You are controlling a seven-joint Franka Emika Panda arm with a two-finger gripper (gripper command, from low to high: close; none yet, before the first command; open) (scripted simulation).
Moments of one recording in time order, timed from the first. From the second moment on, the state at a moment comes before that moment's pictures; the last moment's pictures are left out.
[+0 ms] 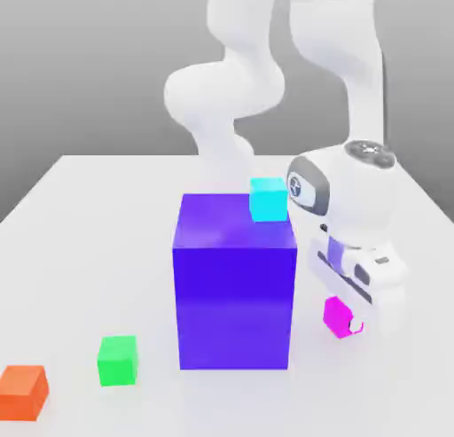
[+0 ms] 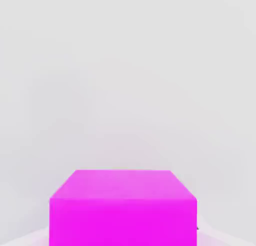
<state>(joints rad) 0.66 0.18 -0.07 -2.84 0.04 3.02 -0.64</state>
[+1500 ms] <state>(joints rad) 0.06 -0.02 -0.48 -2.66 -0.06 2.65 -0.43</state>
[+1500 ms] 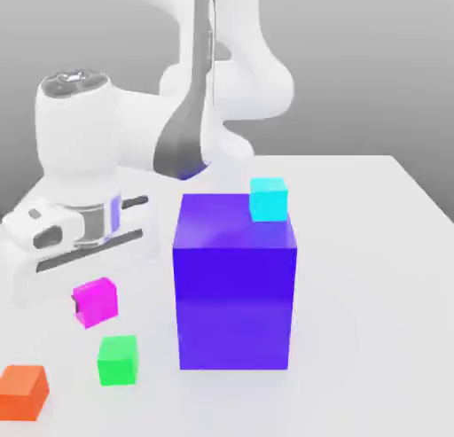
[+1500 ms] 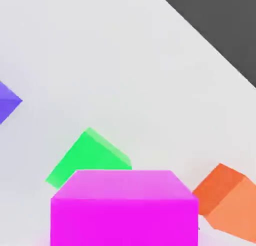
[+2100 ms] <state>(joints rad) 0.03 0.20 -0.38 -2.66 0.25 2.84 -0.72</state>
